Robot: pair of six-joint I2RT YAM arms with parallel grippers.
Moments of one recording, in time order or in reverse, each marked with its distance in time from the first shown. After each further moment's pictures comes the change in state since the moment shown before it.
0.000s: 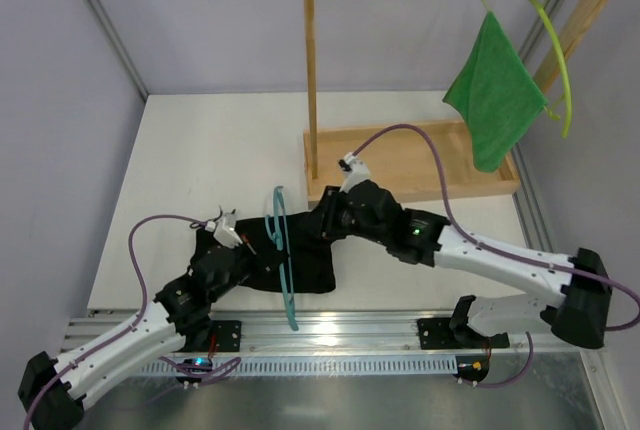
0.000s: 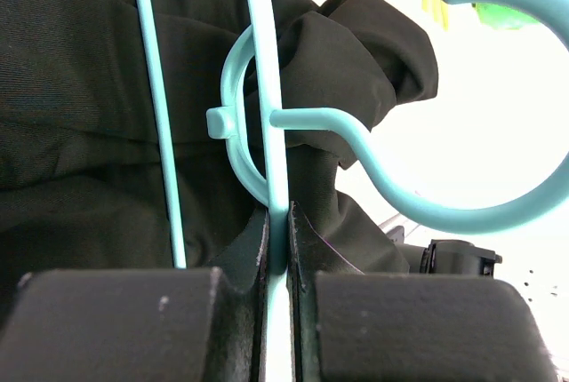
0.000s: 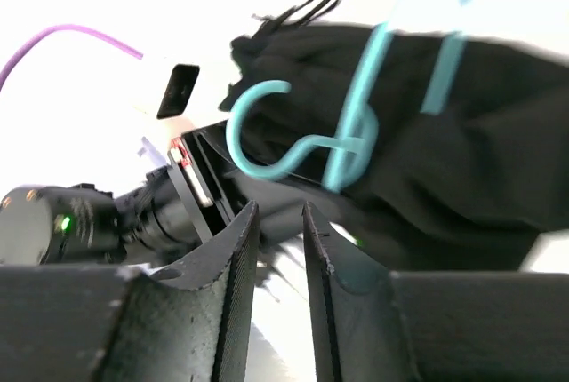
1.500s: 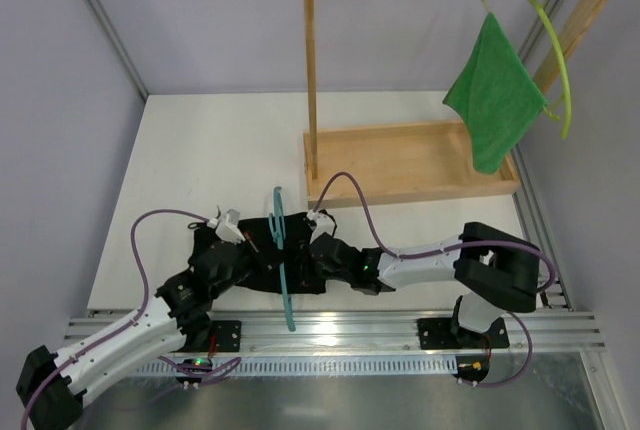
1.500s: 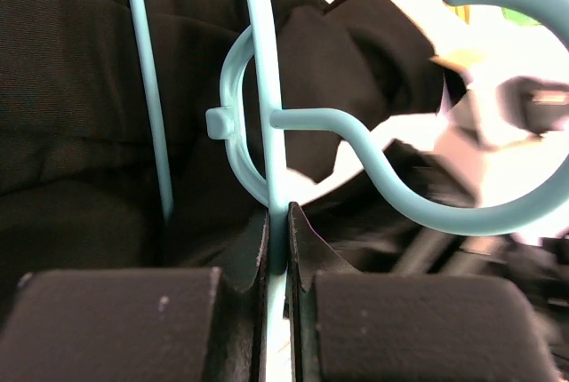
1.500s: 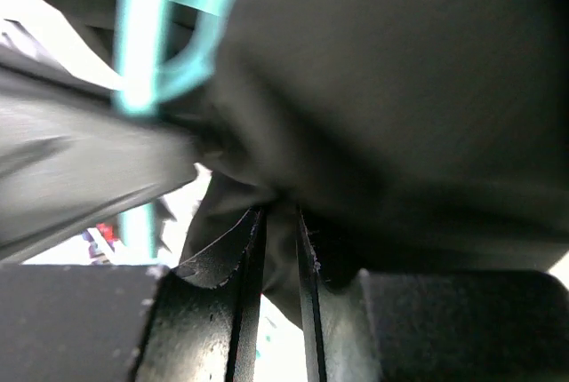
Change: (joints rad) left arm 0.001 0.071 0.055 -0.032 0.002 0.027; right arm 0.158 0.256 -0.272 0.378 0.057 0.018
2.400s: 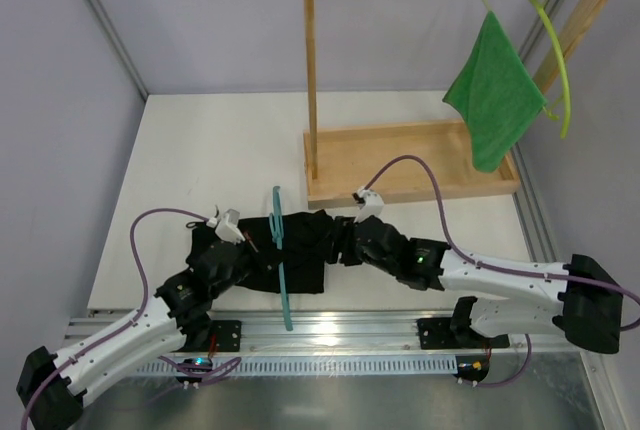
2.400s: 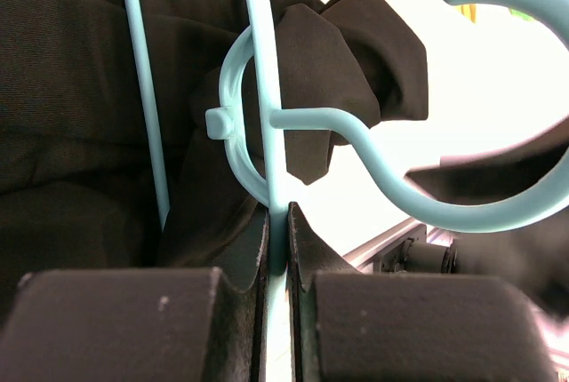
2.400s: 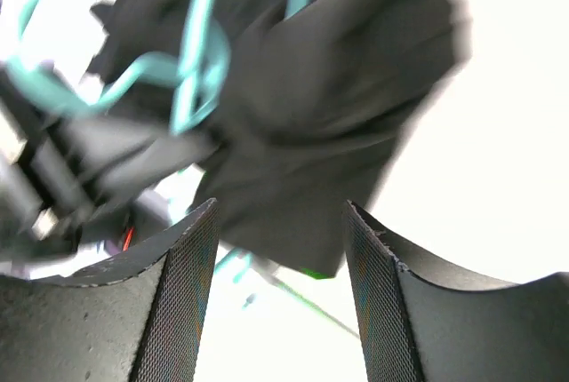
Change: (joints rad) left arm 0.001 -0.007 0.003 -0.014 -0.006 0.021; right arm -0.056 -0.392 -0.027 -0.326 0.144 -0.024
